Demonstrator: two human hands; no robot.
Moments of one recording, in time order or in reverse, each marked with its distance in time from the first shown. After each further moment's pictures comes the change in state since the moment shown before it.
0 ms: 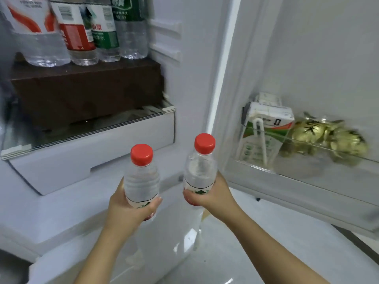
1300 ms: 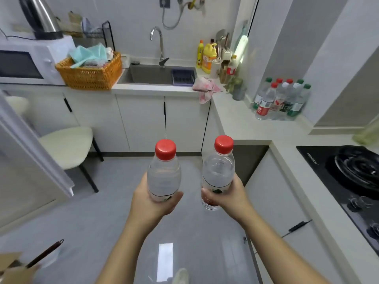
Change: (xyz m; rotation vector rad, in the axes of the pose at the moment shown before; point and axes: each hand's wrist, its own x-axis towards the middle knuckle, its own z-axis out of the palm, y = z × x) left_hand -0.345 0.190 0.537 -0.255 -1.150 0.149; right_hand -0.521 0.082 -0.431 -0.051 1.207 0.336
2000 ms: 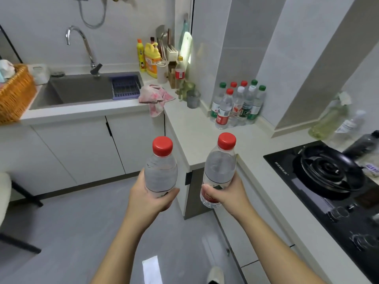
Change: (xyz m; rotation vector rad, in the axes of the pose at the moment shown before) left_hand 0.217 0.002 0.154 -0.071 -0.309 0.095; right_hand 0.171 0.039 -0.124 -0.015 0.322 0.074
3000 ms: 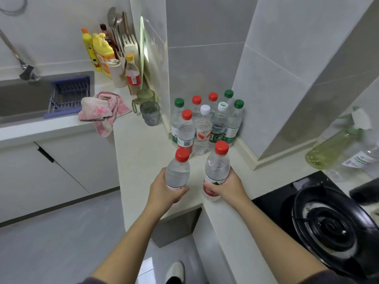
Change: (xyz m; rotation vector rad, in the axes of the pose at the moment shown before) left_hand 0.276 -0.105 0.284 0.264 -0.123 -0.242; right_hand 0.306 0.126 -0.204 -0.194 0.064 0.229
